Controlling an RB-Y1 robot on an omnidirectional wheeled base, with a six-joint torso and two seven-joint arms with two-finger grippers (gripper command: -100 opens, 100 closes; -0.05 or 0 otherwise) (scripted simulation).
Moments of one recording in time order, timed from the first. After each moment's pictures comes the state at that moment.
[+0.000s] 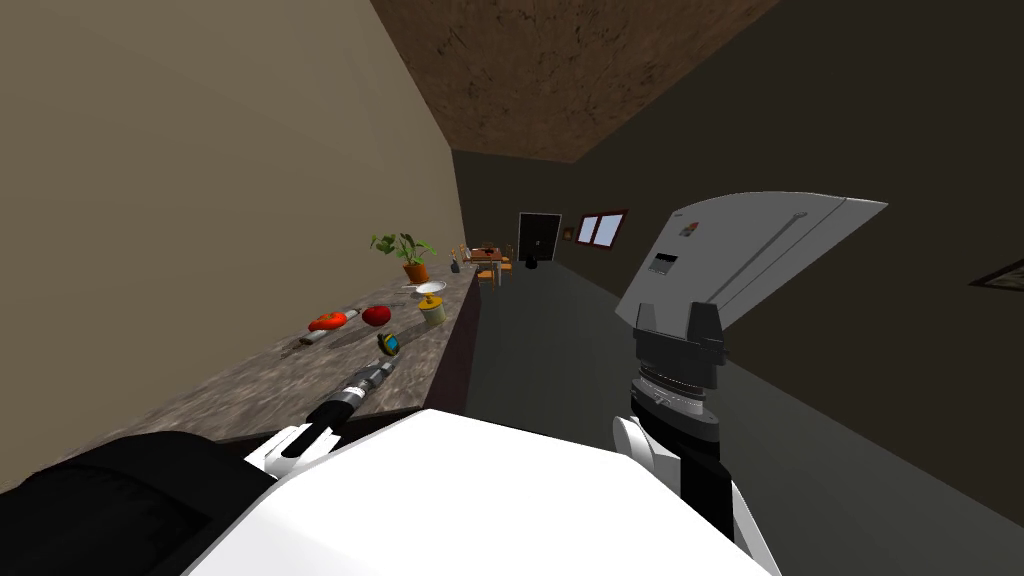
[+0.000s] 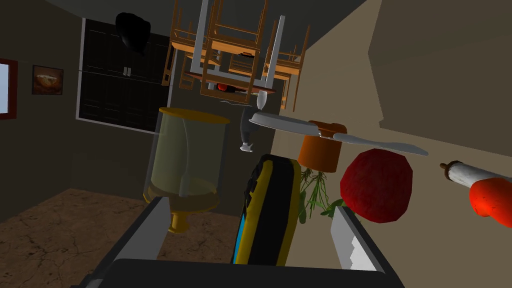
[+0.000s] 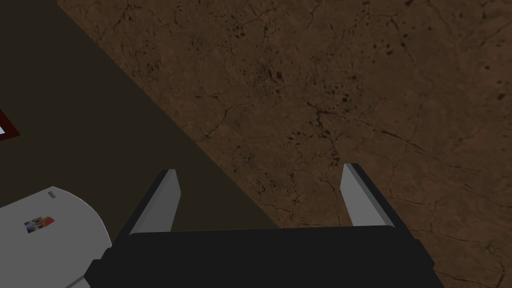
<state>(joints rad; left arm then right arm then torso) 0.40 0.61 0.28 -1.10 -0.12 -0.54 -0.63 0.49 0.02 -0.05 -2.38 0.08 -0.62 -0.03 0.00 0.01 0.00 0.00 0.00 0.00</state>
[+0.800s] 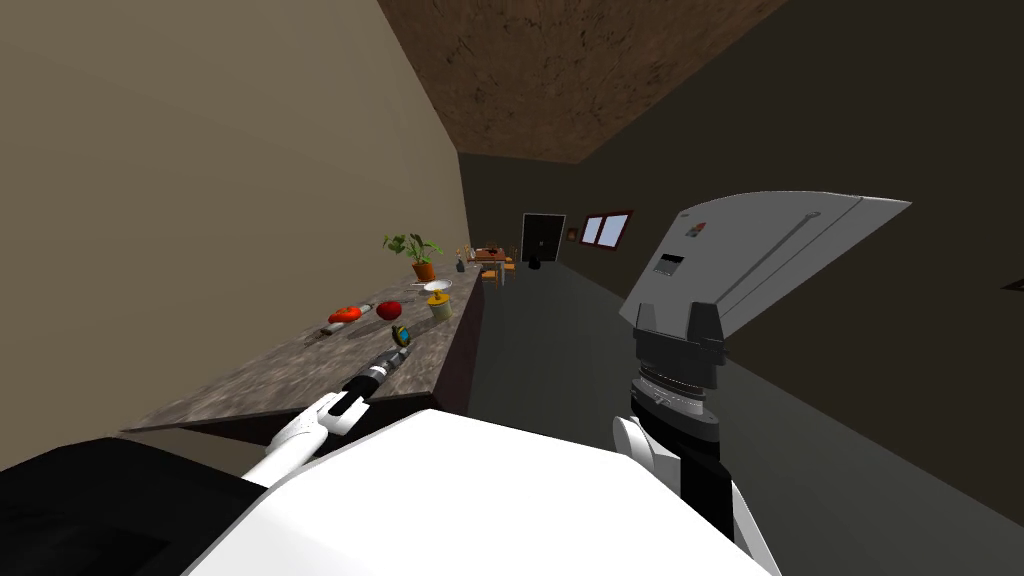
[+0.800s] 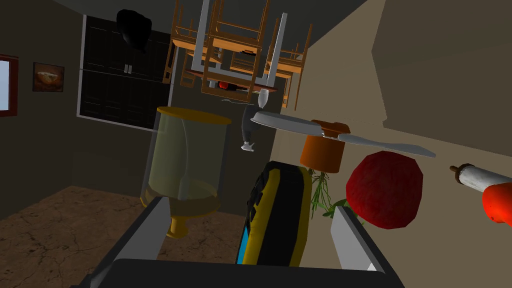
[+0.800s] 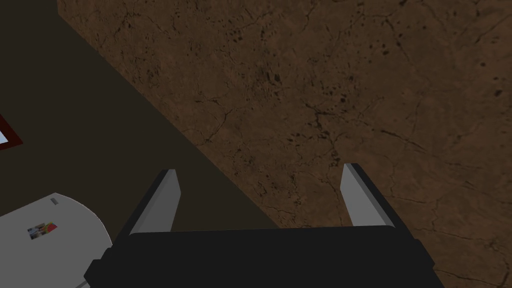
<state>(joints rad) 0.18 0.64 0.21 -0.92 -0.15 -0.52 -0.62 0.49 0.02 -0.05 -2.38 0.08 -0.62 -0.03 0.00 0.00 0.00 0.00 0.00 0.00</state>
